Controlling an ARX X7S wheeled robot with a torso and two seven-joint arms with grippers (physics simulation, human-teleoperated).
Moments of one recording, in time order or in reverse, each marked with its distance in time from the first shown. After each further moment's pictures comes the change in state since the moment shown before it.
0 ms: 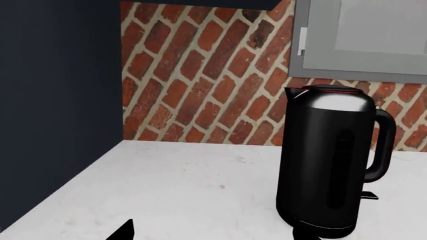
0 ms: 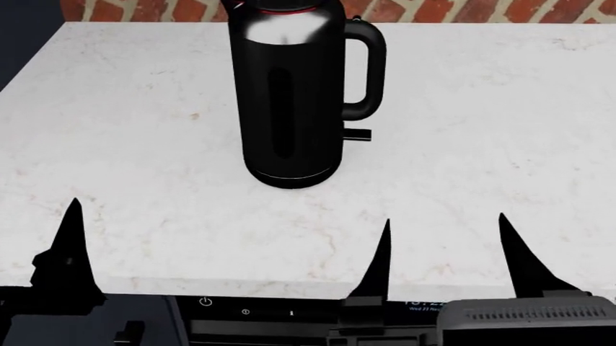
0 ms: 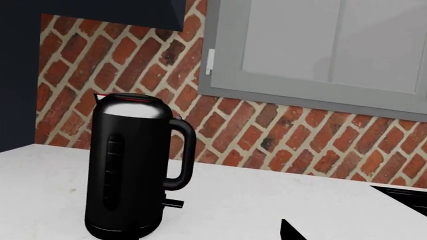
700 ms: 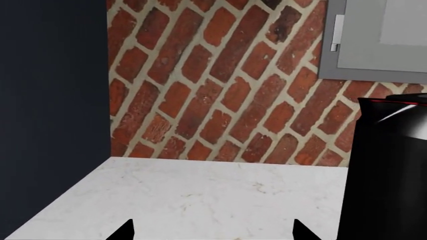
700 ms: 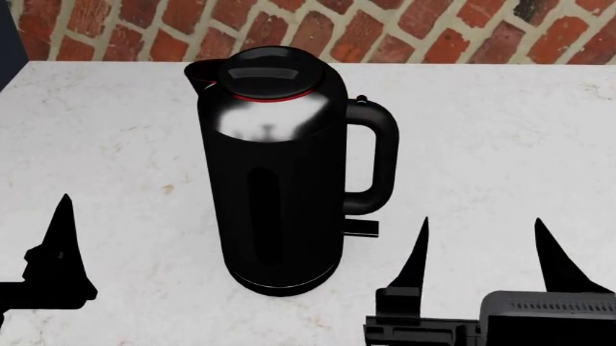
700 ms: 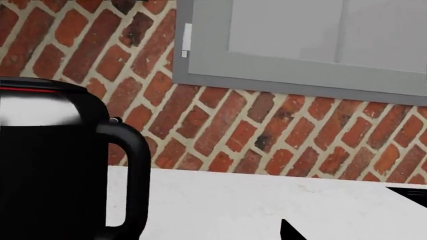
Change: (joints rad) left arm -0.005 -0.013 -0.007 -0.022 -0.003 0.021 -0.010; right arm -0.005 0.014 0.088 0.065 0.053 -0.031 -0.001
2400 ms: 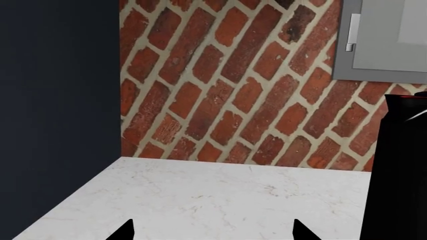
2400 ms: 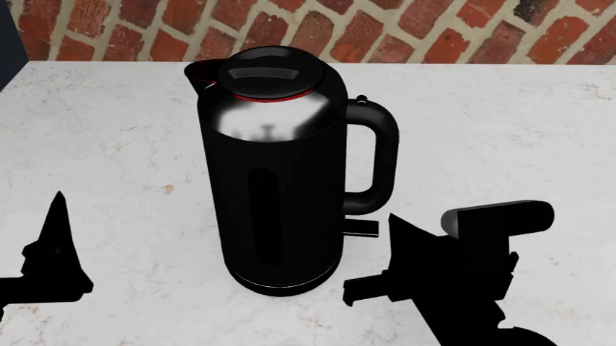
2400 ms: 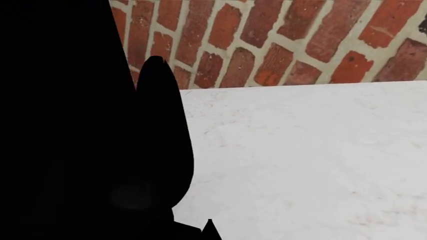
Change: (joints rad) left arm 0.001 -0.012 0.022 -0.089 0.024 0.104 -0.008; right arm 0.390 0.010 -0.075 0.838 0.245 -0.119 -0.477
